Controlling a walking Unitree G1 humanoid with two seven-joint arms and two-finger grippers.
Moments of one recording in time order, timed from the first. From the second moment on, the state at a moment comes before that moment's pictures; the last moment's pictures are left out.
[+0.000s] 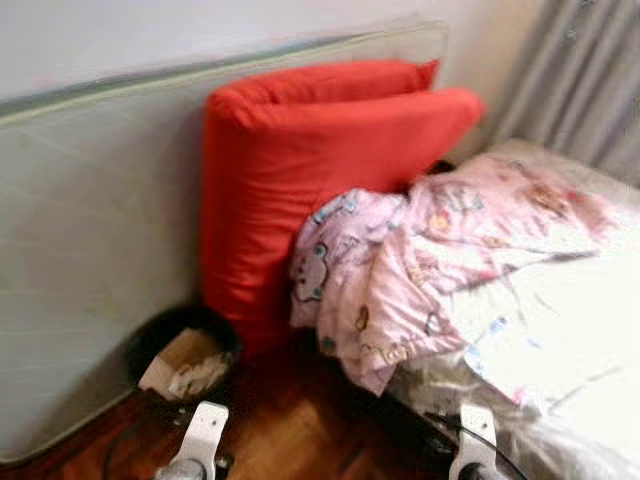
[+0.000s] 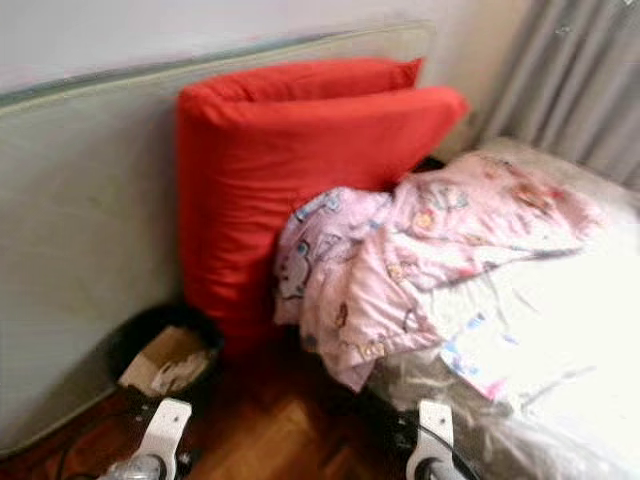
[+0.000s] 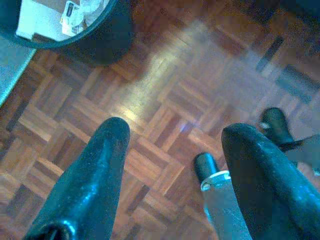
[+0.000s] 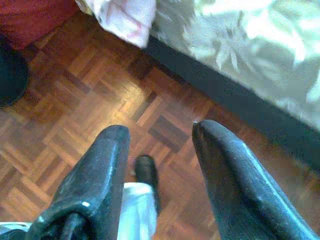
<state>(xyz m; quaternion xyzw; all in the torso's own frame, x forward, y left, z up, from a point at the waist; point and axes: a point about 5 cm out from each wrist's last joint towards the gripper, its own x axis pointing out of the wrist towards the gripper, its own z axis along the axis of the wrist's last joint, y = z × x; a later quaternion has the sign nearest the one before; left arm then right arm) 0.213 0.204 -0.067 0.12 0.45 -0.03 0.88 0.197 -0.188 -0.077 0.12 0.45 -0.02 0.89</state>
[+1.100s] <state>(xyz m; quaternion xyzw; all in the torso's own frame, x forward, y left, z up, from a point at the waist) 0.219 0.198 -0.064 0.12 0.44 -0.04 0.89 0.193 -0.193 -0.078 0.11 0.45 -0.03 0.89</state>
